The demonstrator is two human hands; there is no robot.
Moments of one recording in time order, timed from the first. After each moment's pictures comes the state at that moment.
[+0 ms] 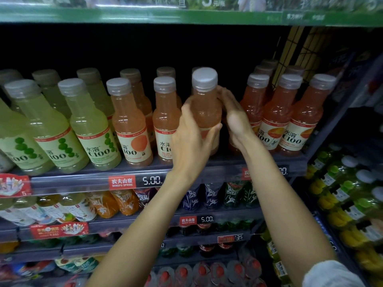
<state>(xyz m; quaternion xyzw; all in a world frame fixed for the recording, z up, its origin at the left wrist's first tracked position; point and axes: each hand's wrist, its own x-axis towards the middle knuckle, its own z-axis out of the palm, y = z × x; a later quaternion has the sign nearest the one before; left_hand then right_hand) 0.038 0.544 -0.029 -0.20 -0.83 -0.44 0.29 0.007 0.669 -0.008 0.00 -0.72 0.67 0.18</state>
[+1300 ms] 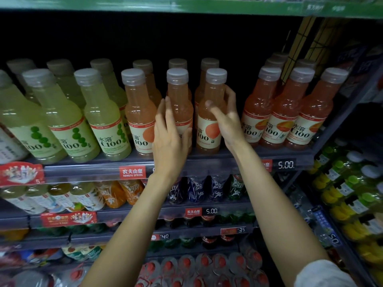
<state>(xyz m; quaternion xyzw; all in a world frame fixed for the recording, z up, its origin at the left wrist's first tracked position) 0.020 0.488 -0.063 -0.19 -0.84 -0.35 0.37 0.013 0.637 -0.032 0.04 -0.71 0.67 0.22</state>
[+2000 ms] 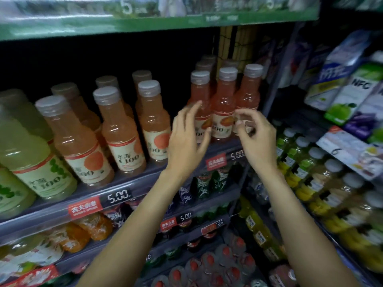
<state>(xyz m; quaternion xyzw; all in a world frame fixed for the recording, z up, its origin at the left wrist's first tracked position) 0.042 0.595 -0.044 -0.42 -0.75 -0.43 0.27 0.133 0.737 -0.038 -0.14 -0.81 0.34 0.46</state>
